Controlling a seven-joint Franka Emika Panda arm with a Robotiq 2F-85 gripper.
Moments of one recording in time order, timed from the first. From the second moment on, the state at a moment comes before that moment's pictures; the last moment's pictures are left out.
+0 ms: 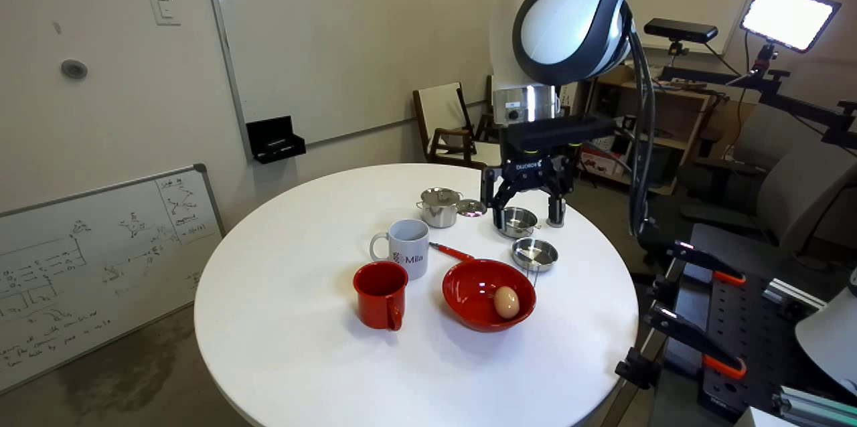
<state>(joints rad) 0.06 0.23 0.03 -2.46 0.10 2.45 0.67</state>
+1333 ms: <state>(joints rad) 0.08 0.48 0.07 -2.40 0.28 2.63 0.71</state>
